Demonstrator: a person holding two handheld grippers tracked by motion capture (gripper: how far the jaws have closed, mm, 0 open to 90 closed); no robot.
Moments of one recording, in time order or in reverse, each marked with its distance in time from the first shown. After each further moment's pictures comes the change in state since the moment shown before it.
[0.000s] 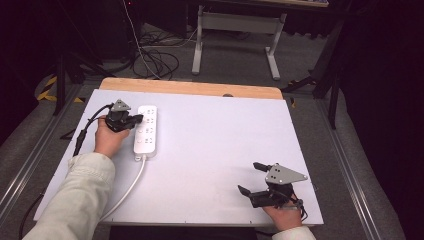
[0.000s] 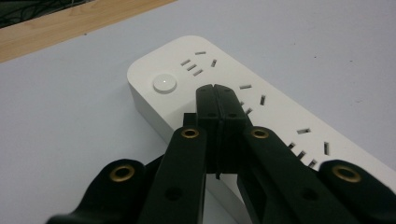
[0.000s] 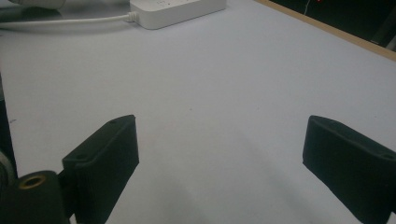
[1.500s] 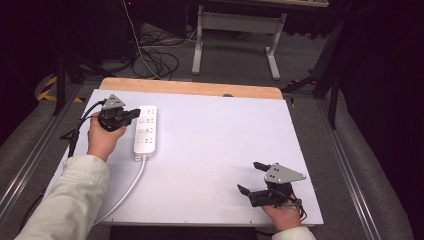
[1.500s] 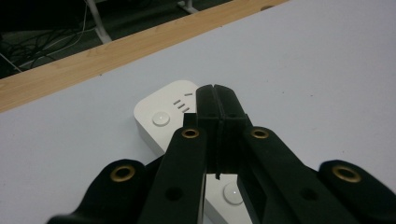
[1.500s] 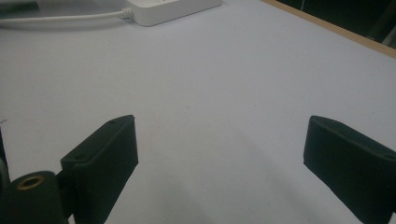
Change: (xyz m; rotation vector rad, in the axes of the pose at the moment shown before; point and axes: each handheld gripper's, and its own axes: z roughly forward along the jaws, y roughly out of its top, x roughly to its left) left arm -0.013 0.019 -0.037 -0.088 0.010 0.017; right arm 0.000 0.000 0.002 0.014 -0.014 0.008
